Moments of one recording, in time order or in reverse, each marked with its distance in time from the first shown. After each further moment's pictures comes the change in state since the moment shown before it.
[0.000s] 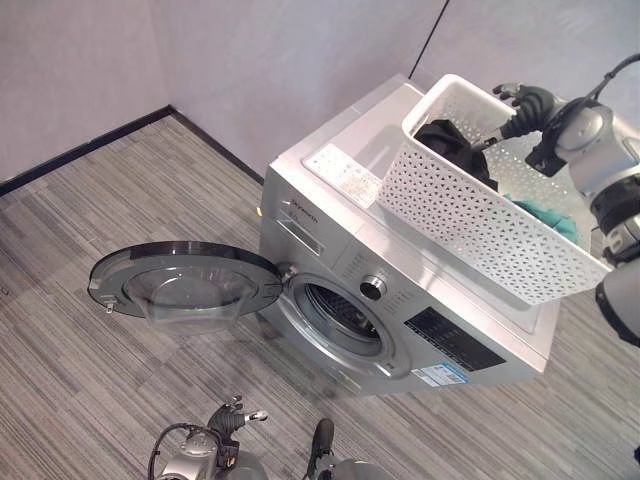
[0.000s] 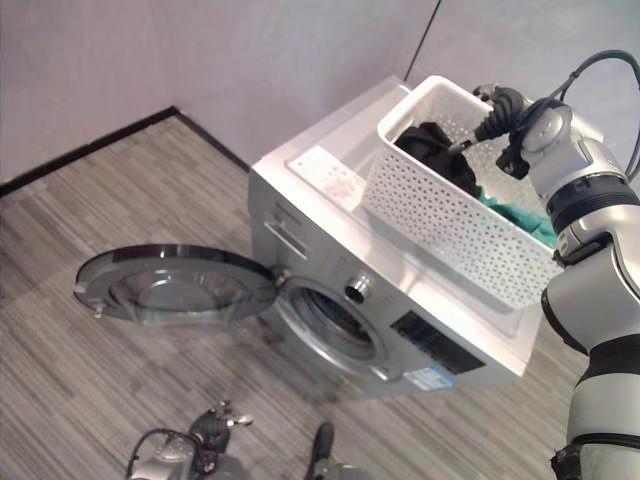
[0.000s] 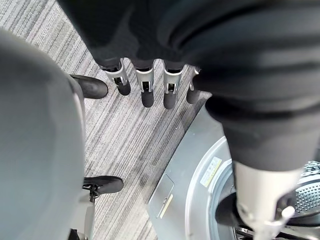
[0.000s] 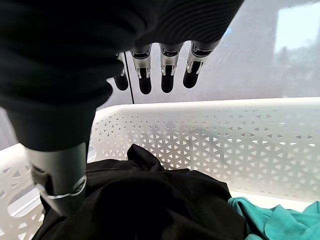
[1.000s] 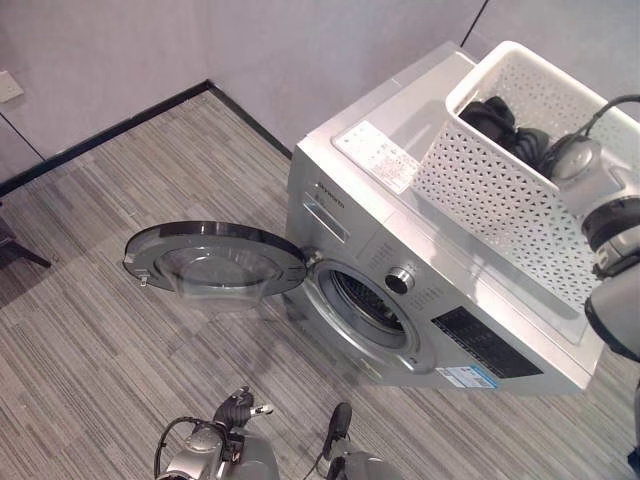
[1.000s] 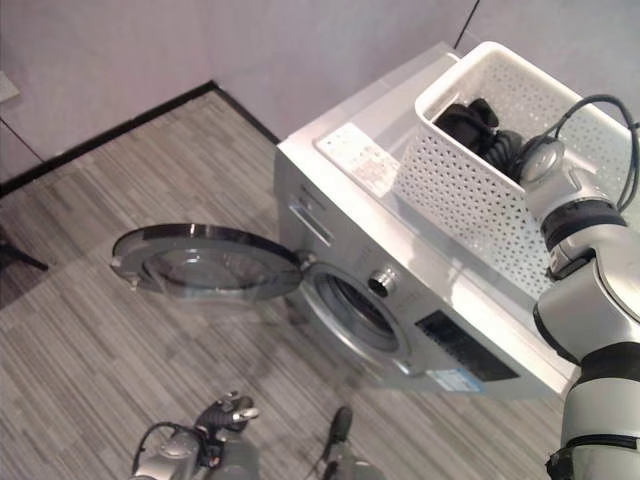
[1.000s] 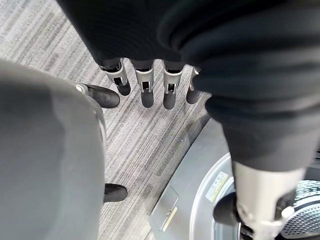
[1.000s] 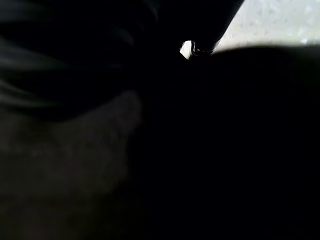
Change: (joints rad) left arm -0.006 0.000 -0.040 -0.038 -0.002 -0.039 -0.002; right arm 0.077 0.012 0.000 0.072 -0.010 0.016 0.050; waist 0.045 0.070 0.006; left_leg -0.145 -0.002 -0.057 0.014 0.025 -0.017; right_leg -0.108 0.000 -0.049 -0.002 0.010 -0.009
